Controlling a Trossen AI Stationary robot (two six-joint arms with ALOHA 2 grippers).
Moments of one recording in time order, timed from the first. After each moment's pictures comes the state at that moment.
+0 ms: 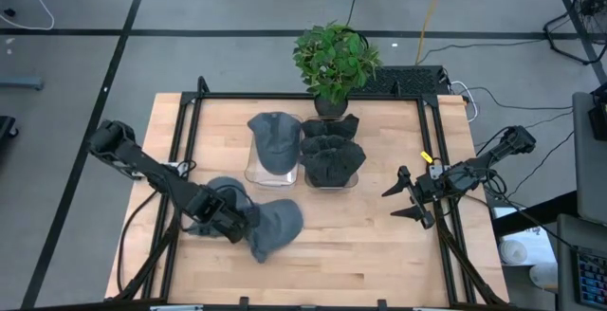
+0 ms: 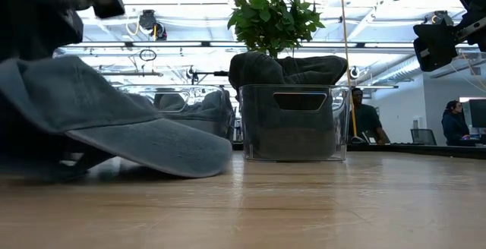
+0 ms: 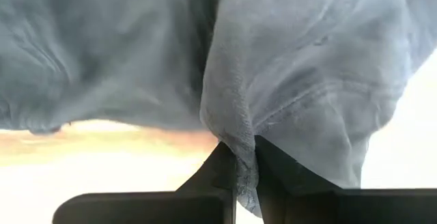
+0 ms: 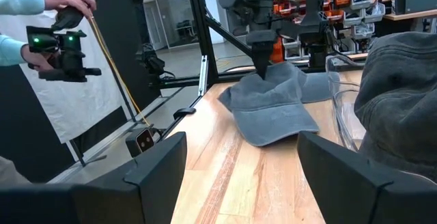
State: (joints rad) left arm -0.55 1.43 0.92 -0.75 -0.07 -2.22; right arm 0.55 0.14 0.02 0.11 0.23 0.22
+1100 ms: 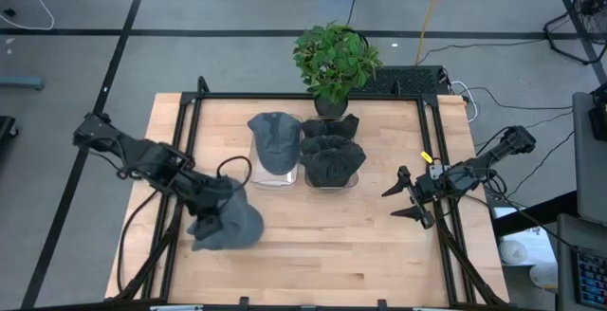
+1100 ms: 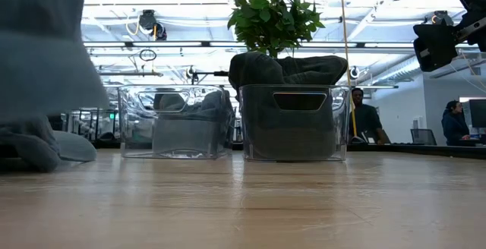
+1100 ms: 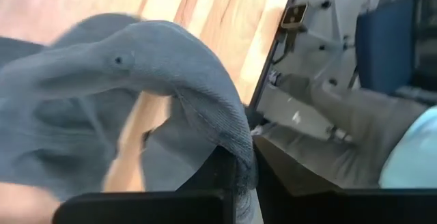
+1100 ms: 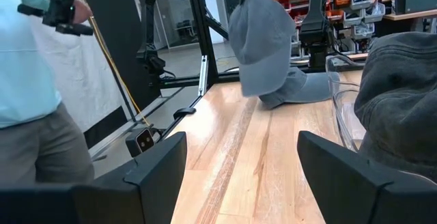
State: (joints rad) left arm -0.46 1.21 1.32 -1.10 0.23 -0.99; right arm 0.55 0.14 0.02 0.11 0.23 0.22
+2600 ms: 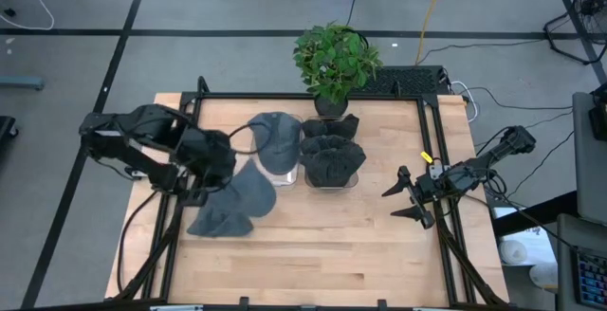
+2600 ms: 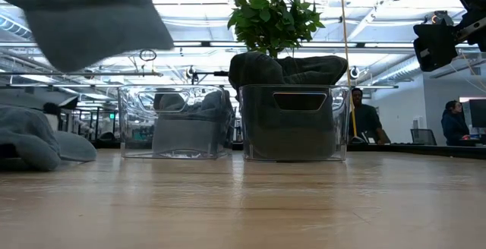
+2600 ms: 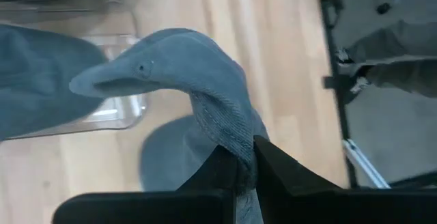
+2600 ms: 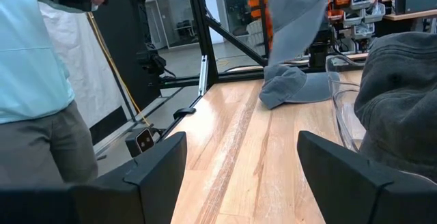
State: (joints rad) left arm -0.20 1.37 1.78 -1.57 0.17 -0.10; right arm 0.55 0.14 0.02 0.11 0.23 0.22
